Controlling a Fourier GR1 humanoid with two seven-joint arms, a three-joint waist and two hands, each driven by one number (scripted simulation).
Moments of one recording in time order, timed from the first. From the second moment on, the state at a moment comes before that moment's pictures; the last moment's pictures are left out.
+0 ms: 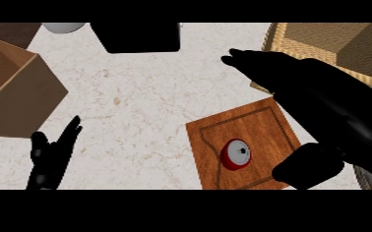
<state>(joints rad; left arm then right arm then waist) 0.12 0.28 -0.01 -1.42 0.12 0.05 0.20 -0.79 -0.68 0.46 -2.02 -0.01 0.43 0.89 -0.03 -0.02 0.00</state>
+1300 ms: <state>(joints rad) 0.14 0.25 -0.03 -1.48 0.09 0.03 0.23 -0.70 -0.85 0.46 -2.17 -0.28 0.47 0.98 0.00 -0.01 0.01</state>
